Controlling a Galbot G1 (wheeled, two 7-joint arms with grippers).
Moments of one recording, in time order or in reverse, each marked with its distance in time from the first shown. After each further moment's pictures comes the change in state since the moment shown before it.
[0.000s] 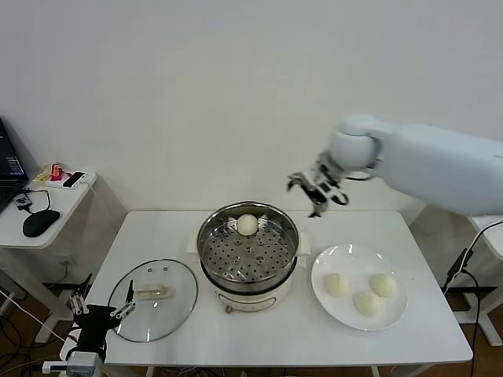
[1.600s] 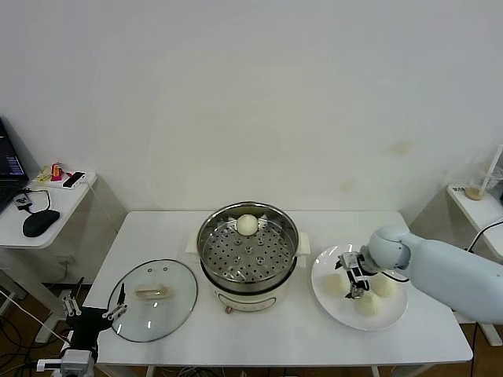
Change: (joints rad) left arm -0.012 0.014 -0.034 0.053 -0.007 0.006 0.001; right arm -0.740 0.005 0.424 -0.208 -0.229 -0.094 0.075
